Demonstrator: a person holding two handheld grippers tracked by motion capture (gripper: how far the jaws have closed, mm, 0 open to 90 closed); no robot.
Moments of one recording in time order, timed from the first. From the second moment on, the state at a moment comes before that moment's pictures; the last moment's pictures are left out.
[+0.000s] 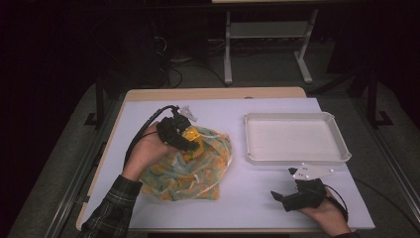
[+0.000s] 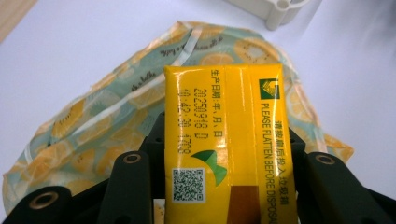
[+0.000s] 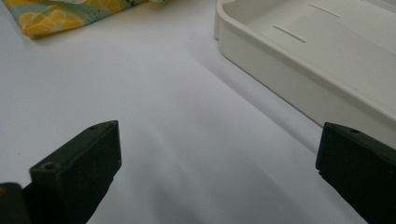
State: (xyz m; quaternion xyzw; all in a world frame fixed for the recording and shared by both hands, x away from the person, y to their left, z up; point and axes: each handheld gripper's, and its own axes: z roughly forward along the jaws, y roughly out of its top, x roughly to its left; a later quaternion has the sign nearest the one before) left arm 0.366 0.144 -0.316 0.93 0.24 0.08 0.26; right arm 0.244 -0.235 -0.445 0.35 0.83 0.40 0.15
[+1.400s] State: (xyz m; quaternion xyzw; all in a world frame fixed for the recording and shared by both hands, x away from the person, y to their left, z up) left arm 0.370 0.091 -0.301 0.93 0.22 0.07 0.30; right arm 0.243 -0.235 -0.445 0.35 0.83 0.40 0.15
